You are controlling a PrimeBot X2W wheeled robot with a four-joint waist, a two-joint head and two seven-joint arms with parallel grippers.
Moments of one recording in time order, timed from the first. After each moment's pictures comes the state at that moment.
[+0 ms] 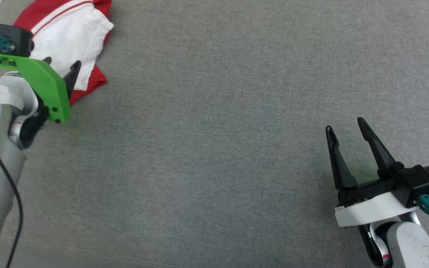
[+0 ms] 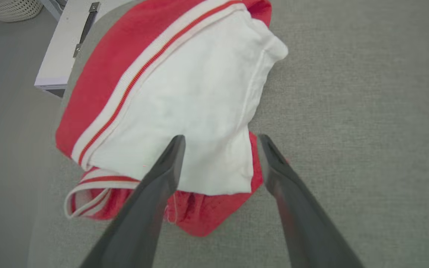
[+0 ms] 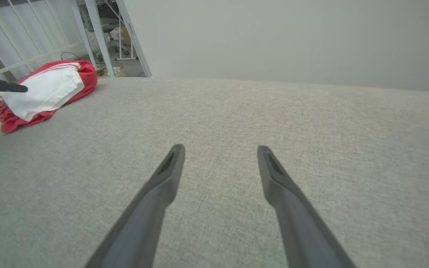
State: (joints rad) left arm -0.86 0.55 -0.44 0.64 -0.65 -0.13 0.28; right arm -0.12 -0.15 0.15 -0.06 0.14 0.13 -0.24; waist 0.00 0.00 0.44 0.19
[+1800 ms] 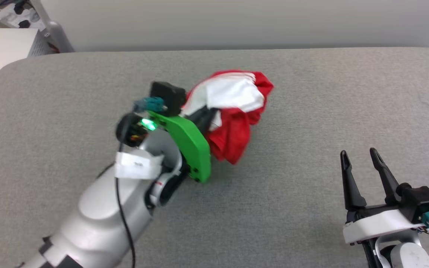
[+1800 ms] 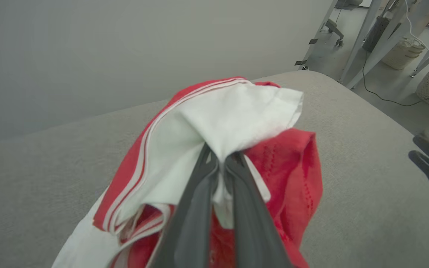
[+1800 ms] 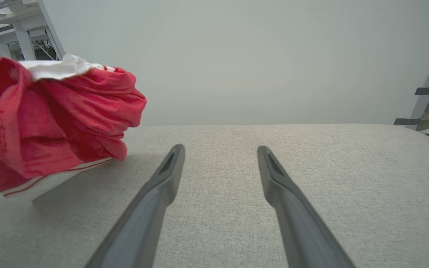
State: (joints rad) left arm -0.72 0.36 -0.81 0.25 -0.84 0.05 0.12; right arm -0.04 -0.07 0.03 0.05 0.15 0.13 -0.26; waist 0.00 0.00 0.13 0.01
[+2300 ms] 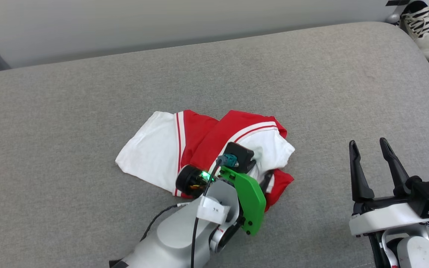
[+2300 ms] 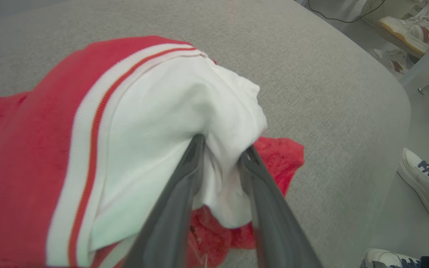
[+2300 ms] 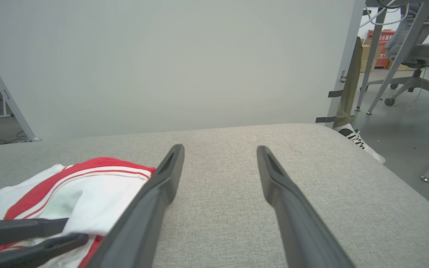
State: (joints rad) left arm -0.66 0.06 -1.01 0.62 -0.78 0.07 0.01; right arm -0.06 -0.09 0.01 0.02 0.15 0.13 -0.26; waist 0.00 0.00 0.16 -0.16
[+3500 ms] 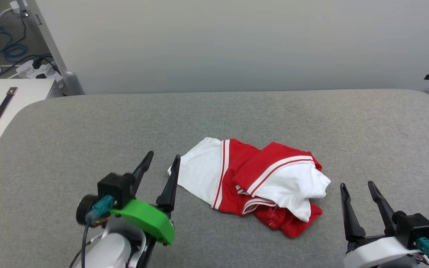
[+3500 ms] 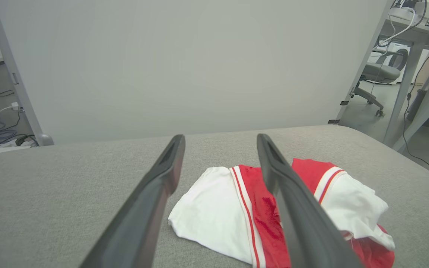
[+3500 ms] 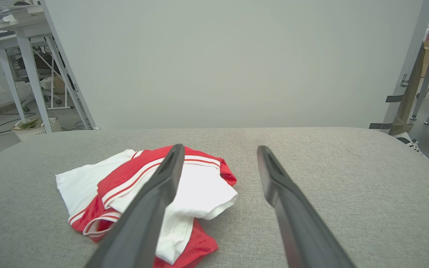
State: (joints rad) left arm -0.28 0.37 -0.61 0.18 -0.64 0.13 -0.26; right arm 0.07 -0.09 0.03 0.09 0.15 0.13 -0.26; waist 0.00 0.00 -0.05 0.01
